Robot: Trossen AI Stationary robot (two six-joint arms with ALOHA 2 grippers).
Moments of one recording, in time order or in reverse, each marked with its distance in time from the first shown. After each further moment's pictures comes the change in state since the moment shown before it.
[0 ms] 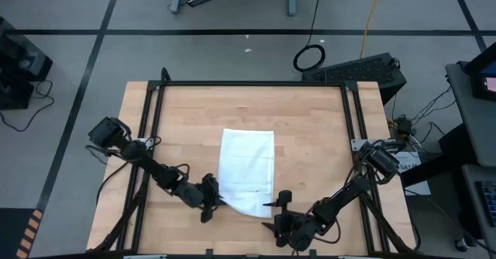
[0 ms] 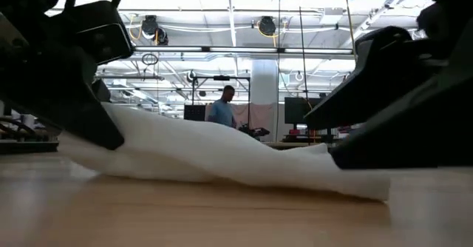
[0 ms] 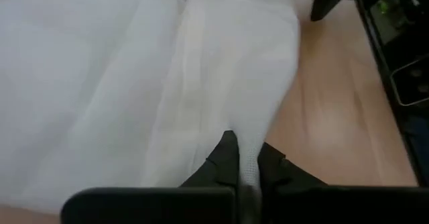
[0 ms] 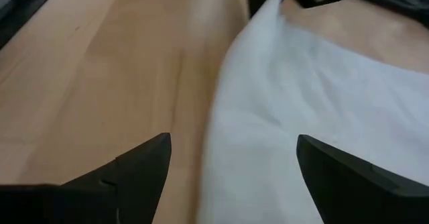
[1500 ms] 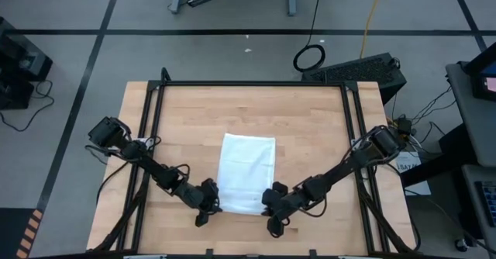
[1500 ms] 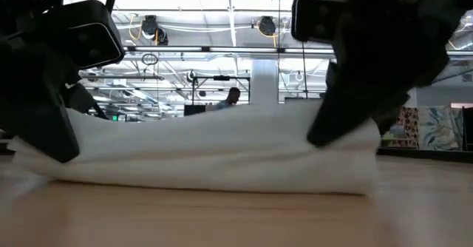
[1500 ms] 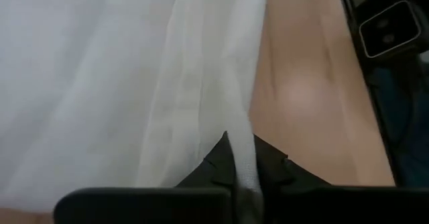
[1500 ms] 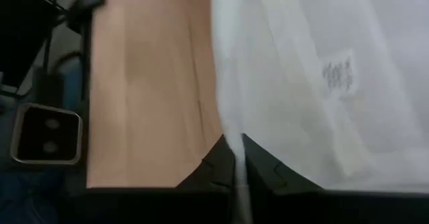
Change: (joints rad) left arm -0.004 -0.002 0.002 -0.043 0.168 0.012; right arm -0.235 -0.153 0.001 -0.204 -0.700 0.511
